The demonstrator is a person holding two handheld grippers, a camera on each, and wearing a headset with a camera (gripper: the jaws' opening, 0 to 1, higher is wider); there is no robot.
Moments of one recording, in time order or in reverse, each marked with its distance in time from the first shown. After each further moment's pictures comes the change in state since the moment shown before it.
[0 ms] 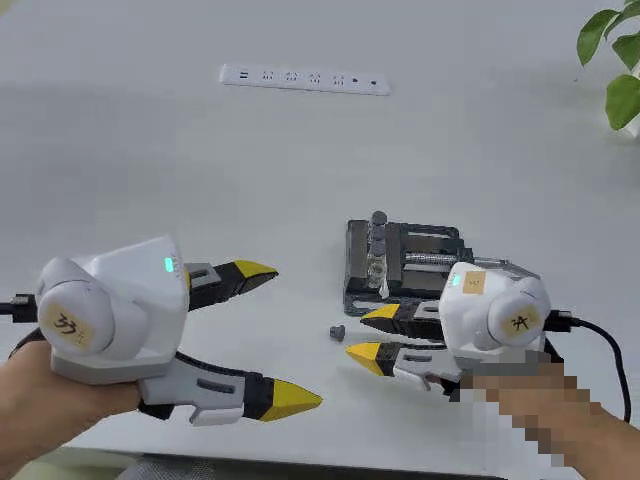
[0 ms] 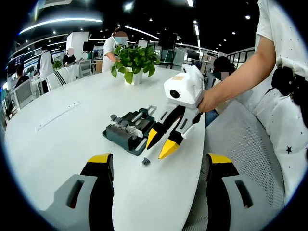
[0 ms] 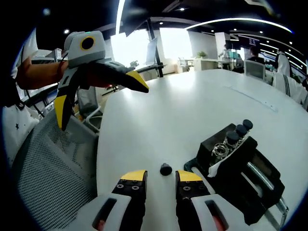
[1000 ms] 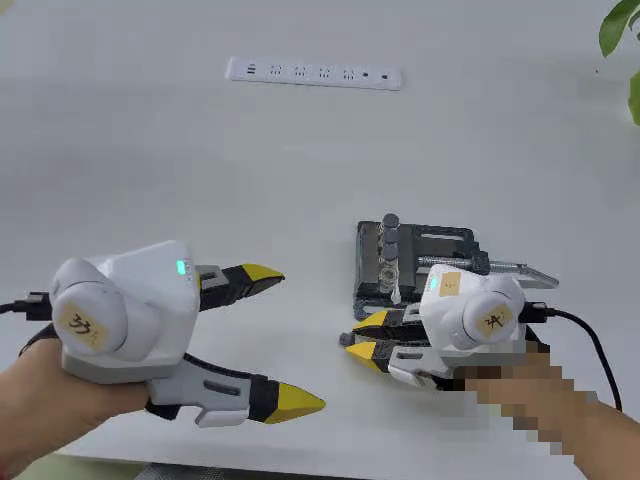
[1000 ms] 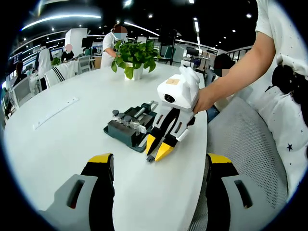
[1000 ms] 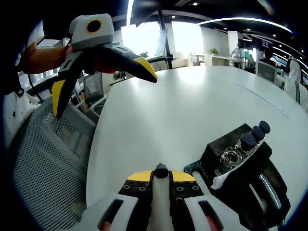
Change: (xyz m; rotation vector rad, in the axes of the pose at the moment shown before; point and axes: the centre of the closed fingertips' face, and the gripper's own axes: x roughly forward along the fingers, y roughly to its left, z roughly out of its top) left arm 0.006 0.008 -0.001 -0.004 0.034 -0.012; right arm 0.020 -0.008 -0.009 -0.076 0.065 0.060
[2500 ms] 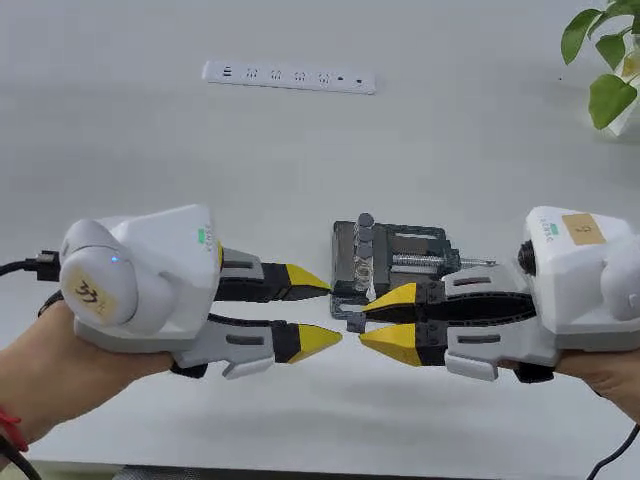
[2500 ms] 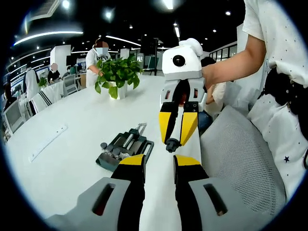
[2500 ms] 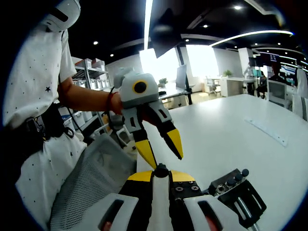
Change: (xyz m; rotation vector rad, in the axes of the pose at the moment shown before) left arm 0.015 -0.019 0.053 0.136 -0.098 -0.108; right arm -0.114 0.056 0.091 -0.032 -0.224 0.177
